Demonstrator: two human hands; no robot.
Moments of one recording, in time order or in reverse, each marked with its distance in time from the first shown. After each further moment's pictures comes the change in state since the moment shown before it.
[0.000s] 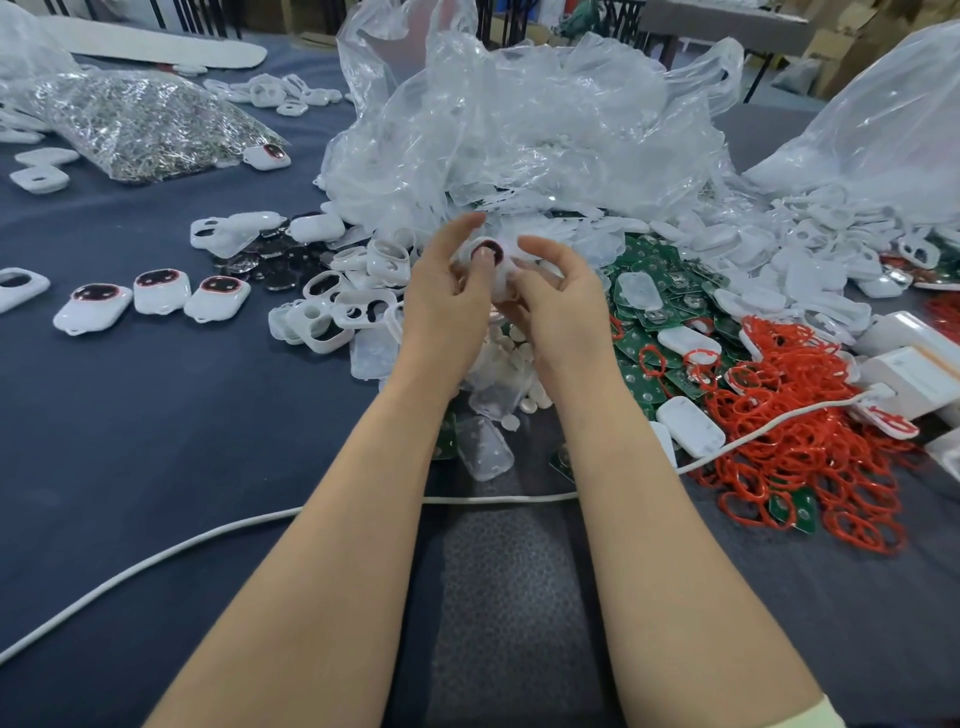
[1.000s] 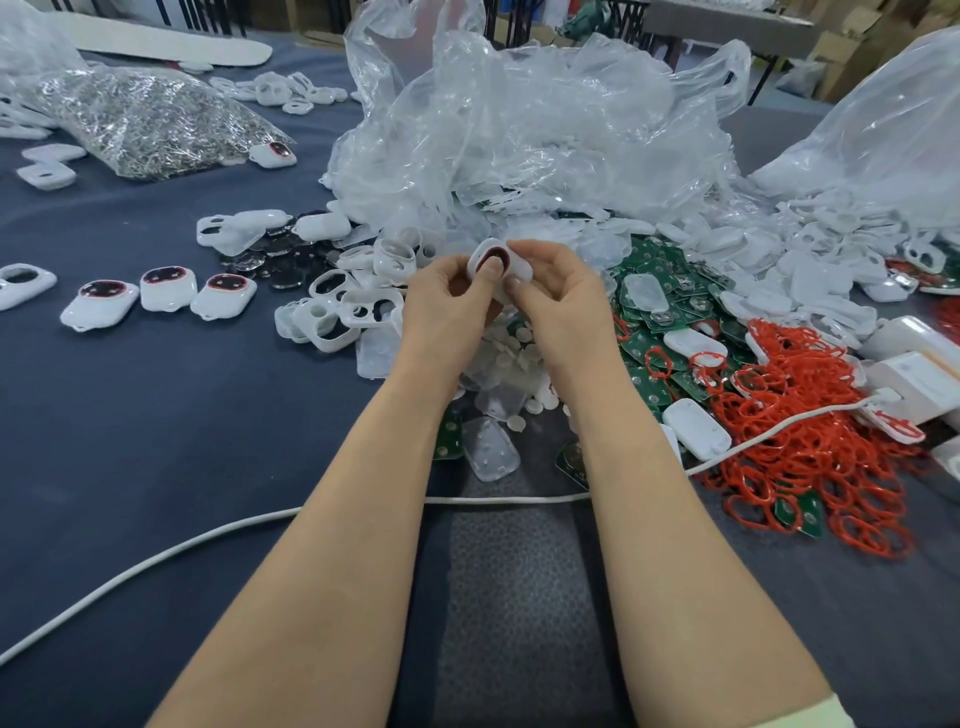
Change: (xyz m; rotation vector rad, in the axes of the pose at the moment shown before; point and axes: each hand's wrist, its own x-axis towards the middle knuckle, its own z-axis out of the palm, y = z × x) left_hand 0.004 -0.009 -0.003 -0.113 -0.035 -0.179; right_hand 0.005 0.007 -0.006 -0.178 -0.106 -0.130
